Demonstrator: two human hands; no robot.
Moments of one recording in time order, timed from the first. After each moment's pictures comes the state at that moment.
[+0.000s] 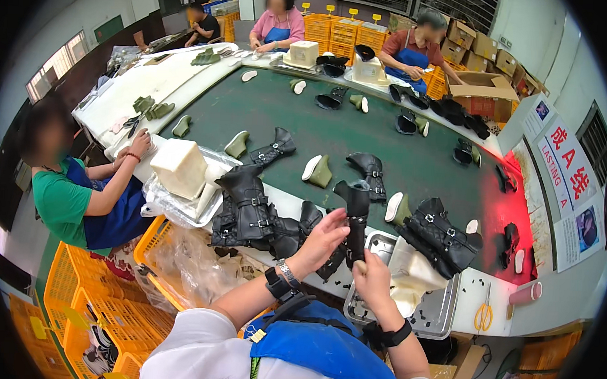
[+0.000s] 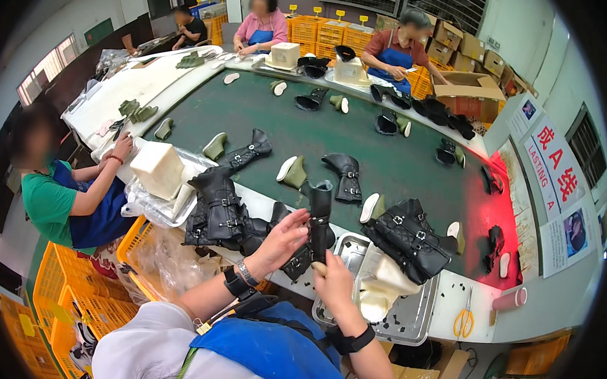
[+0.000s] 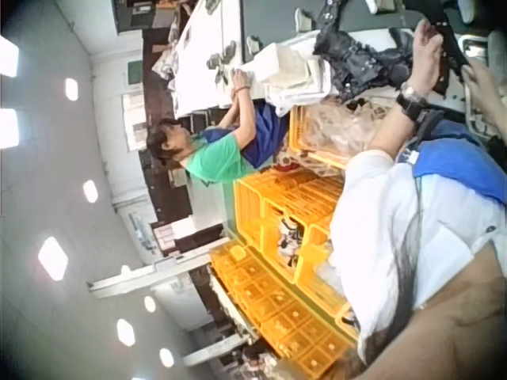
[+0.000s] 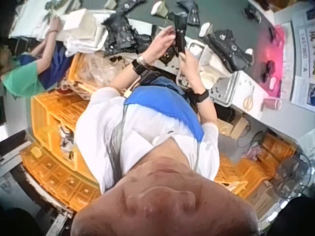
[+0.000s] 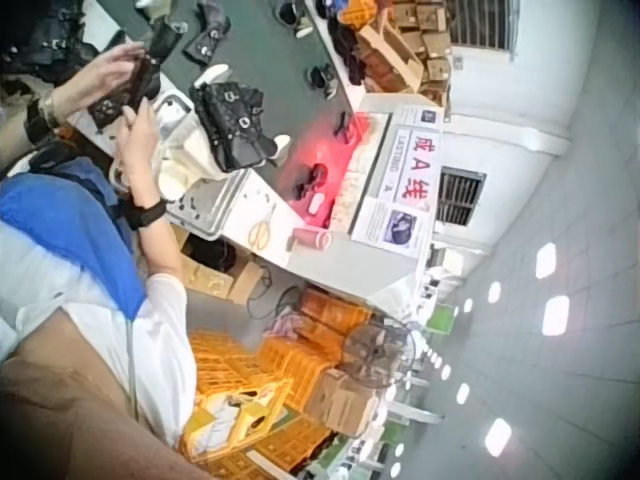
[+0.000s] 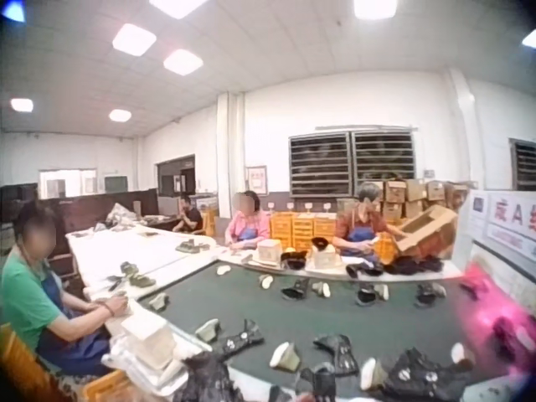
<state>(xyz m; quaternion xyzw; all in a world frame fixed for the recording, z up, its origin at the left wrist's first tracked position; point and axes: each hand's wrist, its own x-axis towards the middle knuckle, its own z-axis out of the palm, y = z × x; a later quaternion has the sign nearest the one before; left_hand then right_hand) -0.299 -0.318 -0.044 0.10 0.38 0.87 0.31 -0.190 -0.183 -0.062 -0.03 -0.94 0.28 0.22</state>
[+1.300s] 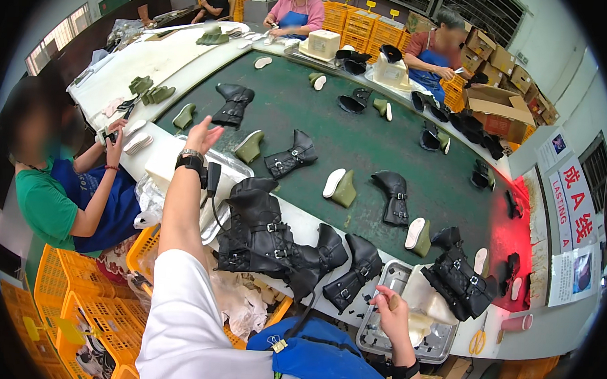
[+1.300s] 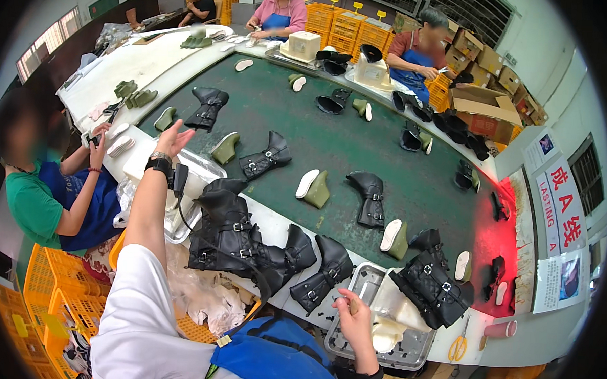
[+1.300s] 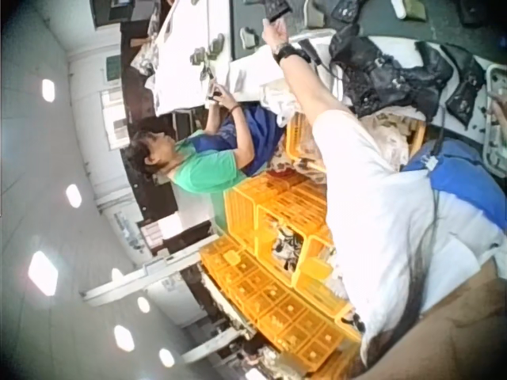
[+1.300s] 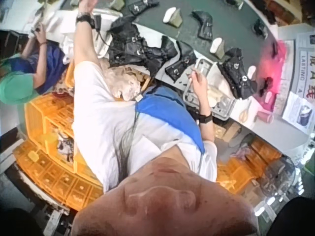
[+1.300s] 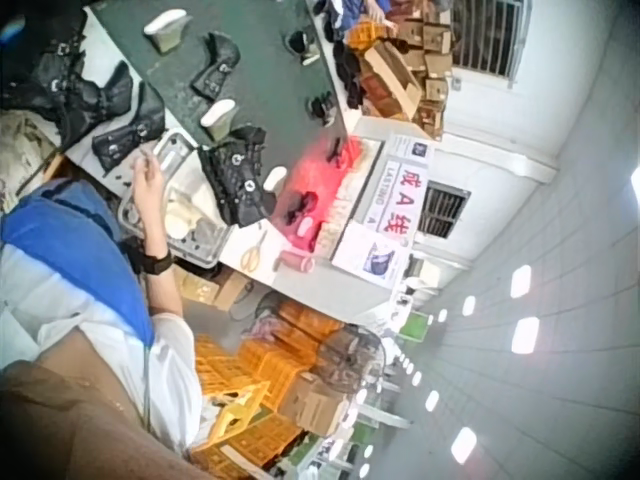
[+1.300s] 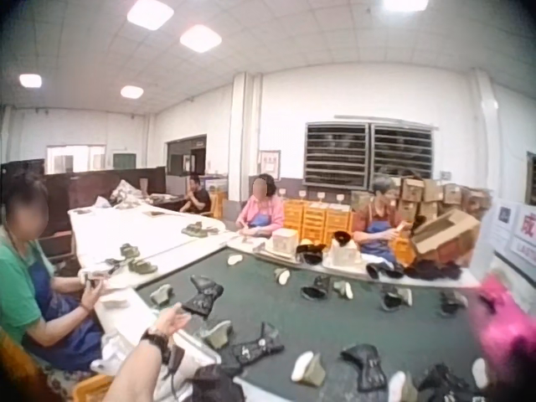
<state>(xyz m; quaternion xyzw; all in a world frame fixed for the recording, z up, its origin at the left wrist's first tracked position) -0.685 -0.618 -0.058 -0.18 0.48 0.86 0.04 -0.215 -0.202 -0.052 -0.20 -0.77 0.60 0.03</state>
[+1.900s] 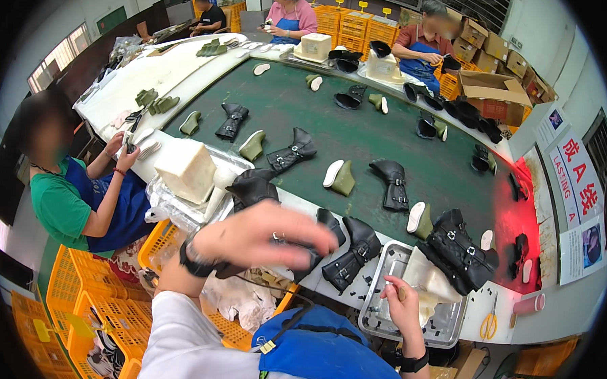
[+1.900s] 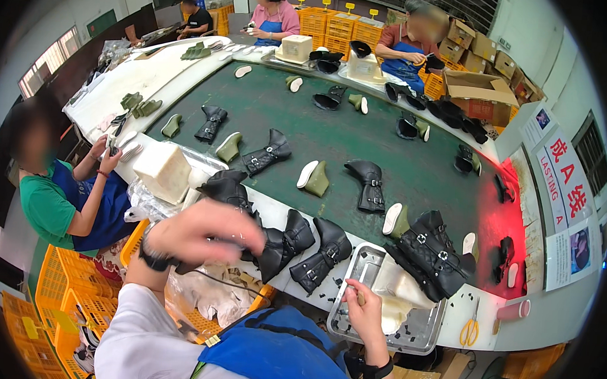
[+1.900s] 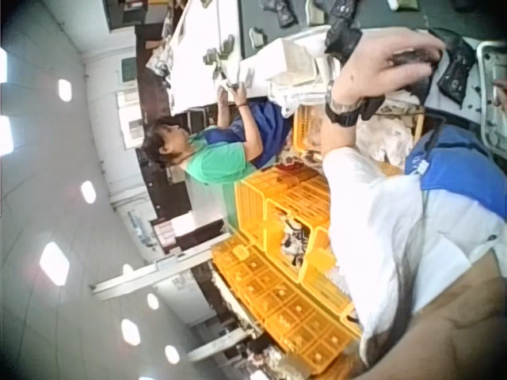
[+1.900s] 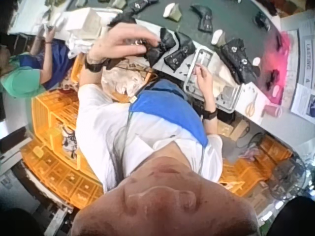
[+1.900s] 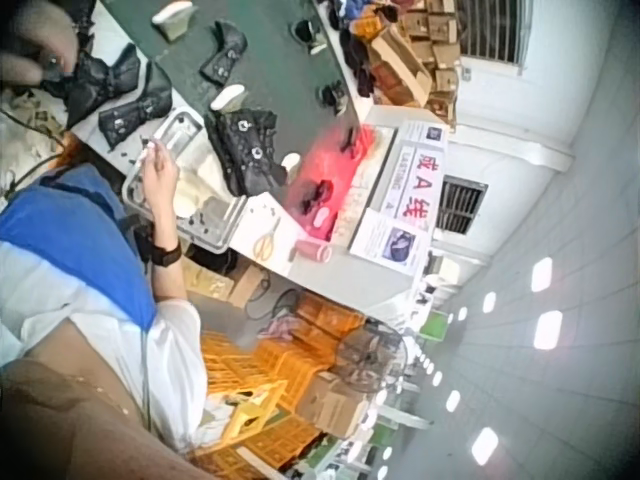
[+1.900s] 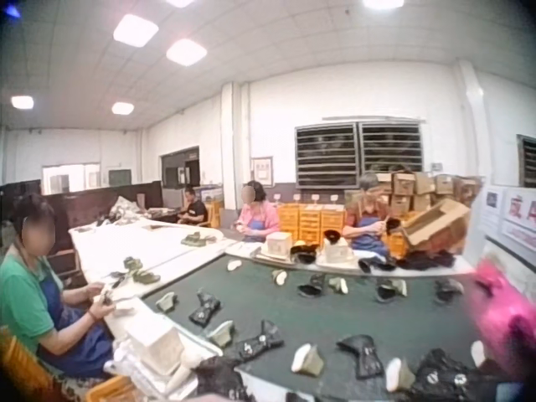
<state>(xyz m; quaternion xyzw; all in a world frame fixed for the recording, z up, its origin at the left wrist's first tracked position) -0.358 -0.458 0.135 0.60 0.64 0.45 0.15 -0.174 -0.182 -0.033 -0.14 -0.80 0.58 0.09</state>
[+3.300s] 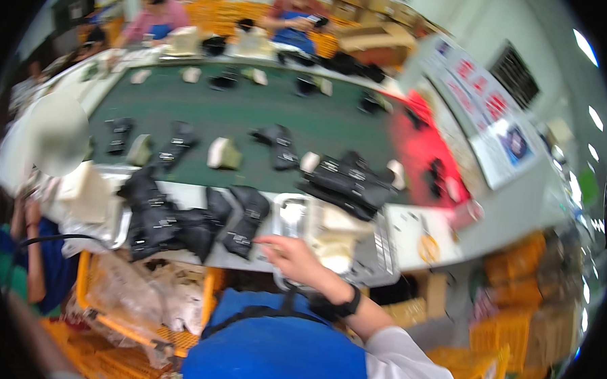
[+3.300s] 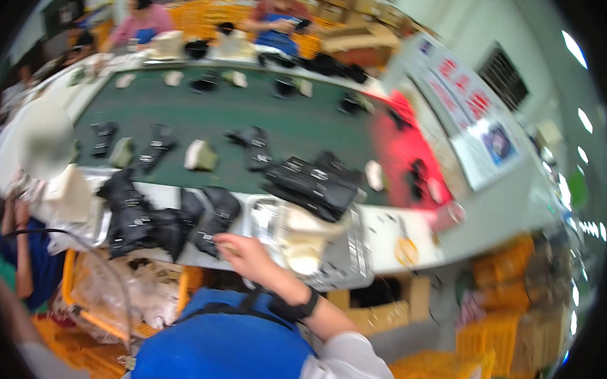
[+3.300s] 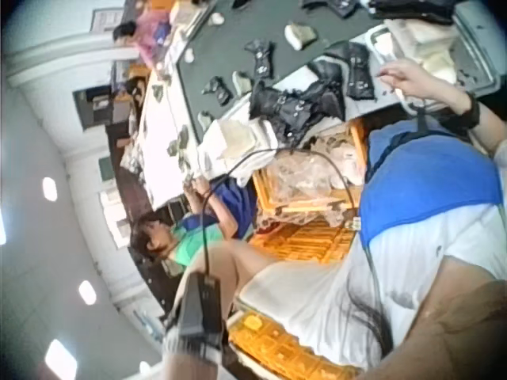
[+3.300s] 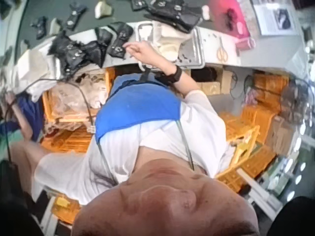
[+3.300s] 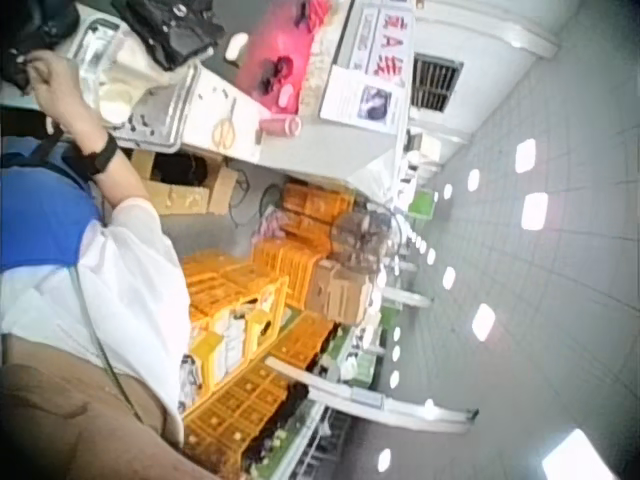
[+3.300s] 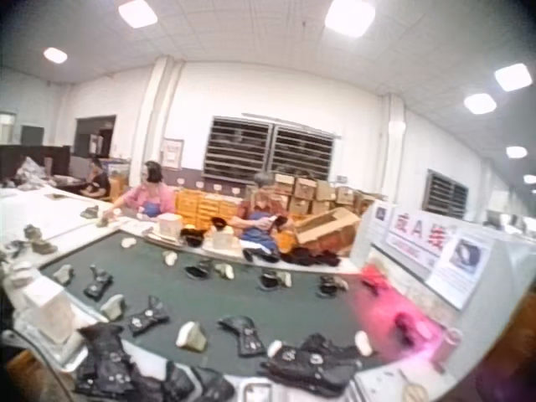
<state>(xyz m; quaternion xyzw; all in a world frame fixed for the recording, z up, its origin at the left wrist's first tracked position) -0.236 -0.369 0.183 0.65 0.20 0.71 -0.18 -0.173 -0.202 -0.018 0.05 -0.84 0.52 0.09</state>
